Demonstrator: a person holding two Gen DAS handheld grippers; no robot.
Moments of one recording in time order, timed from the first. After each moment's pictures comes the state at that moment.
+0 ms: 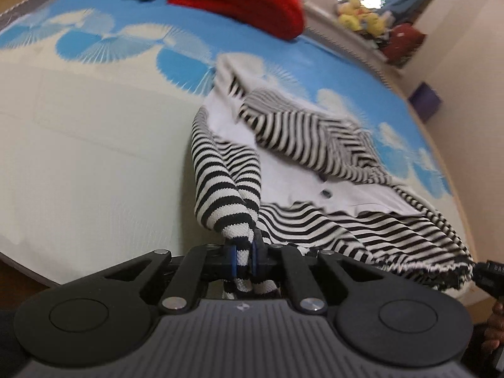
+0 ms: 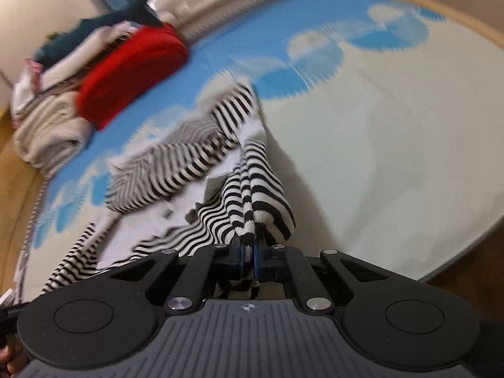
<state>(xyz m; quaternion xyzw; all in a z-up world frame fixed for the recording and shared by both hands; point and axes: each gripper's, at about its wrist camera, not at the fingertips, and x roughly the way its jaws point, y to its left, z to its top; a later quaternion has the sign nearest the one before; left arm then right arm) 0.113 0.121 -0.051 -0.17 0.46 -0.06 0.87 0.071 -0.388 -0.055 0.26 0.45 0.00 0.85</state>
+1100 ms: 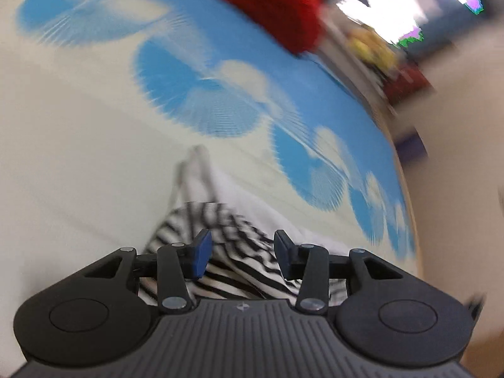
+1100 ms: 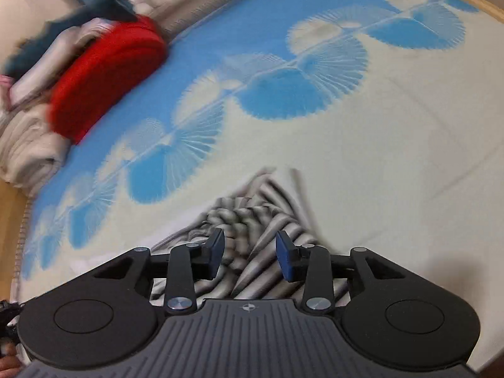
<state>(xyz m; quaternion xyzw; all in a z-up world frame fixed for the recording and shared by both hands) 0.286 0.168 -0.092 -0.27 0.46 -0.11 0.84 0.226 -0.399 -0.116 0.29 0.46 0.00 0.84</state>
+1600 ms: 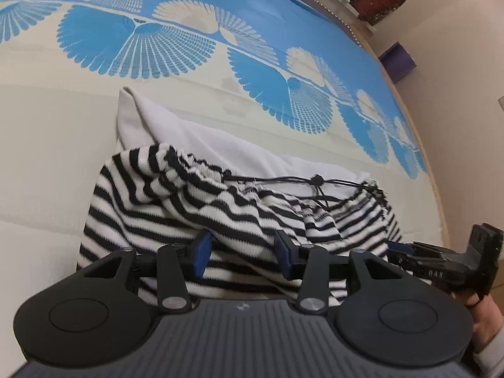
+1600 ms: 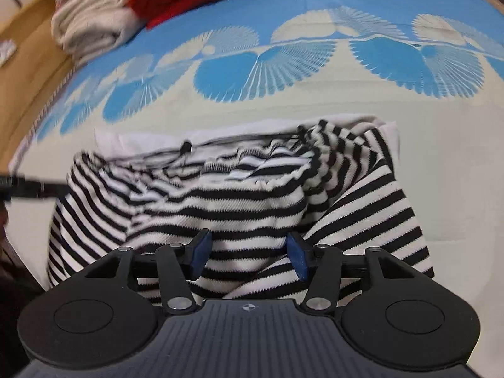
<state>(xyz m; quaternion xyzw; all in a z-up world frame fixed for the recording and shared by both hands) 0.302 0.102 -0.128 -0.18 0.53 -0.17 0.81 0.228 -0.317 -0.141 0.11 0.54 0.16 0.82</state>
